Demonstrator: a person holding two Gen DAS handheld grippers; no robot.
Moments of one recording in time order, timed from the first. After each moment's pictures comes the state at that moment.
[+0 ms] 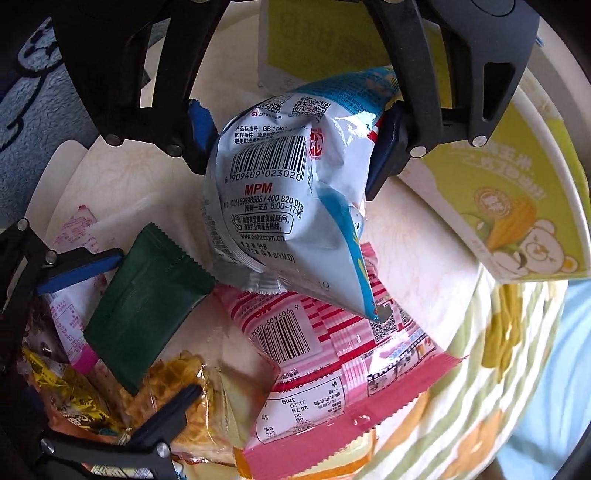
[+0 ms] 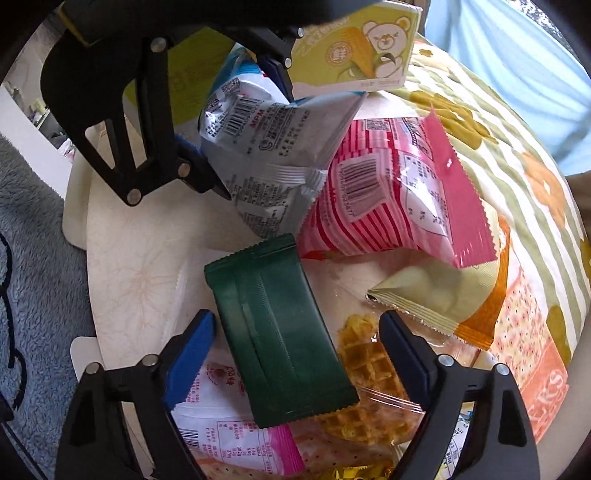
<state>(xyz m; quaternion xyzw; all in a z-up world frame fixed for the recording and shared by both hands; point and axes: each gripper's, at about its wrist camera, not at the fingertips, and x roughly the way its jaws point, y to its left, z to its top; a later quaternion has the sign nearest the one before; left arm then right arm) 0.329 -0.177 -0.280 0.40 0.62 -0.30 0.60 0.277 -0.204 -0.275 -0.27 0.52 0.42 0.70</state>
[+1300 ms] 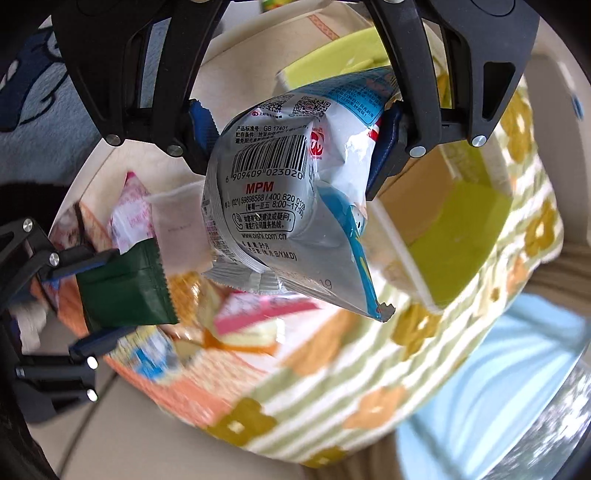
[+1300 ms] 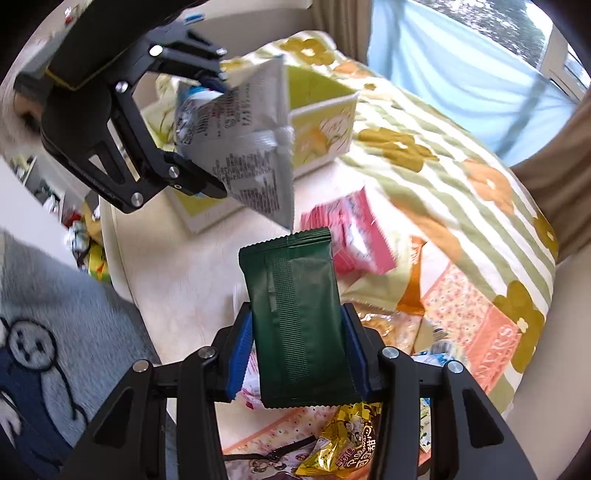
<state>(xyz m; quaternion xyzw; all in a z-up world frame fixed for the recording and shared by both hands) 0.300 -0.114 -0.120 0.29 0.53 -0.23 0.76 0.234 -0.223 -0.157 -0.20 0.48 0.35 0.78</state>
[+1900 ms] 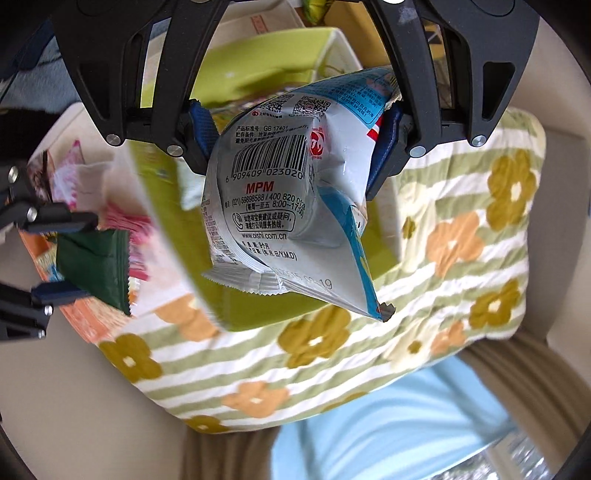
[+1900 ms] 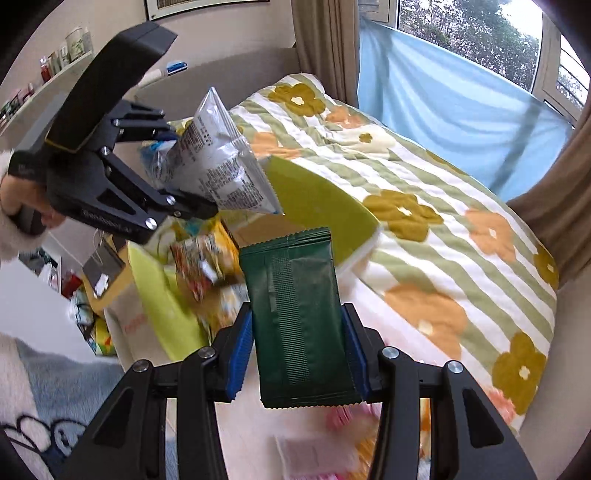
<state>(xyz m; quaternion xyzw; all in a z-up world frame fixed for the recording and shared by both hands) 0.388 0.080 -0.085 0.17 0.52 -0.12 0.83 0.314 -0.089 -0.081 -0.15 0.44 0.34 0.82</state>
